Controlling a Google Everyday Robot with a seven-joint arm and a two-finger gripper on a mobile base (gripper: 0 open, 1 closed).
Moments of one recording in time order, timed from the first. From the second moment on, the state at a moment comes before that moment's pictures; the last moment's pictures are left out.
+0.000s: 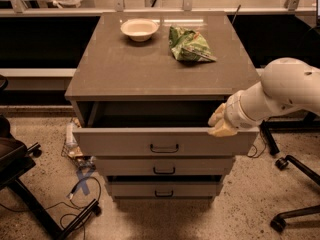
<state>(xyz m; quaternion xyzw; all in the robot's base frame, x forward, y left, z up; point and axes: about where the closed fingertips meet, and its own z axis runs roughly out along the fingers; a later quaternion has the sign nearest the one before) 0.548 -0.170 0.736 -0.65 0.71 0.04 0.26</state>
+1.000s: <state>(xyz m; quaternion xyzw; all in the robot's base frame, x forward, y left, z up) 0.549 -0.165 0.729 -0.66 0.71 0.04 0.25</state>
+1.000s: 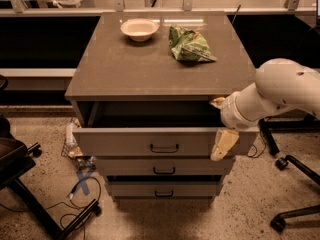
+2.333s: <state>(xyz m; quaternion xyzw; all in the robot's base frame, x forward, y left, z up) 0.538 -0.144 0.677 -0.66 0.70 0.11 0.23</state>
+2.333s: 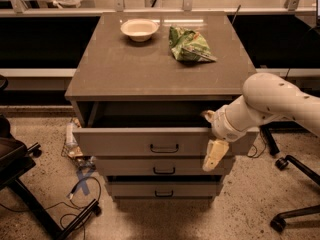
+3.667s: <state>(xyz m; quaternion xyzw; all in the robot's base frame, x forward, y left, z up) 0.512 -0.142 0.676 -0.67 0.71 0.12 0.20</state>
